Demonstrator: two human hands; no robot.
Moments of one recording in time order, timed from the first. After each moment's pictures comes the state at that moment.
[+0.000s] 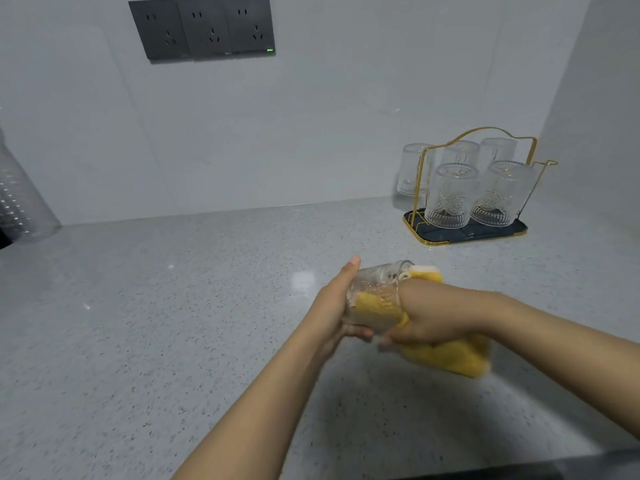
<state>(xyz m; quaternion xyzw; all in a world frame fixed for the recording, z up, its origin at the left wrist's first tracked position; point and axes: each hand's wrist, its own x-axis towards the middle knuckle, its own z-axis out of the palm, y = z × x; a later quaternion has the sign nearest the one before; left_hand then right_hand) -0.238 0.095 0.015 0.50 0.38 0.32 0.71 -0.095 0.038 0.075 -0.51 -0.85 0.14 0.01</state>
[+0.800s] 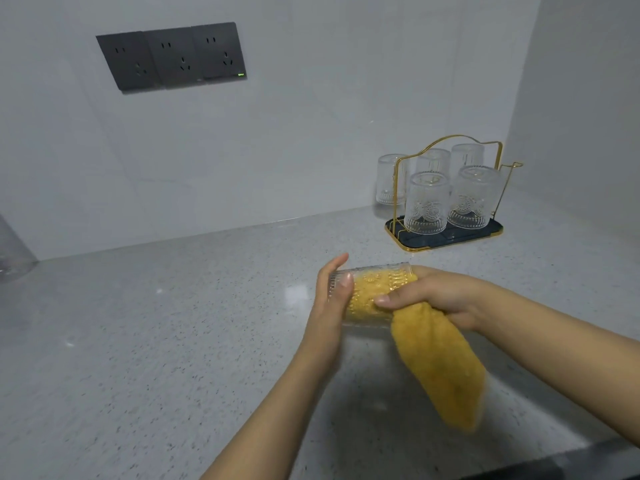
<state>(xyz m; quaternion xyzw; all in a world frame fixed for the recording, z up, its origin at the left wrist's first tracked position) -0.226 0.086 0.010 0.58 0.28 0.46 0.61 -0.071 0.032 0.082 -0.44 -0.50 0.65 0.37</state>
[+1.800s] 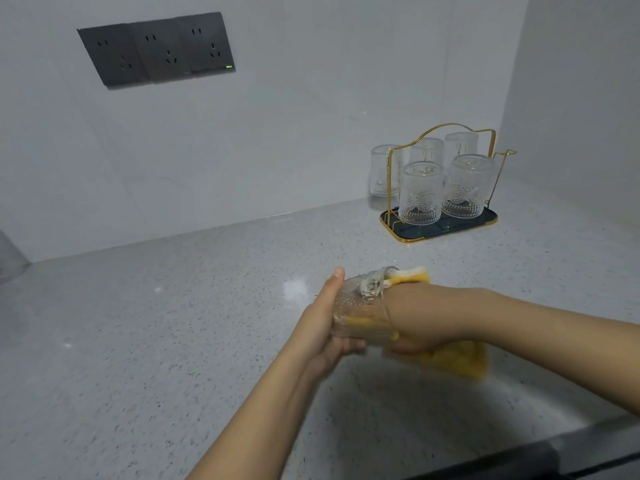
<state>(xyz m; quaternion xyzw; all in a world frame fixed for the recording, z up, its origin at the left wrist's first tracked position) -0.233 0.080 0.022 0.45 0.36 0.28 0.77 -0.090 0.023 0.077 -0.51 -0.85 0.07 -0.06</state>
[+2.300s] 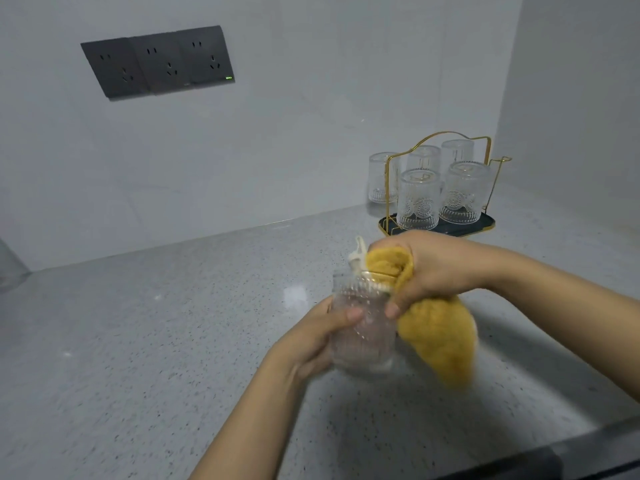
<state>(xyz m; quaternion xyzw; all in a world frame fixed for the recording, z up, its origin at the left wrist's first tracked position) -0.244 0.083 0.031 0.54 0.15 0.23 0.80 -0.061 0.030 0.126 -0.51 -0.79 0.24 0.22</state>
